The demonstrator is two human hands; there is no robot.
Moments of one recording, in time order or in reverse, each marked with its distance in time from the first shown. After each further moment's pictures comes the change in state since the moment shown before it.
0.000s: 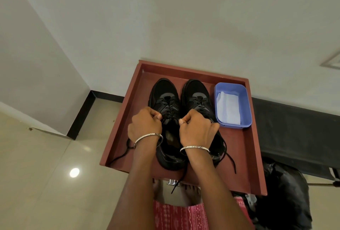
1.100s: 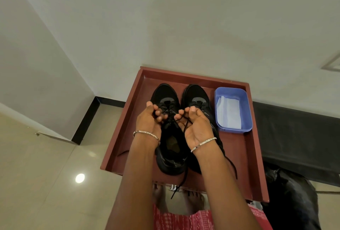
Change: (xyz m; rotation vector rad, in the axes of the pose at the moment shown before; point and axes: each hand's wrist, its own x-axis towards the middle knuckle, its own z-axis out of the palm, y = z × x) left_hand 0.017 0.019 0.010 -1.394 -0.313 -0.358; right_hand 0.031 0.001 0.005 1.576 -0.387 0.520
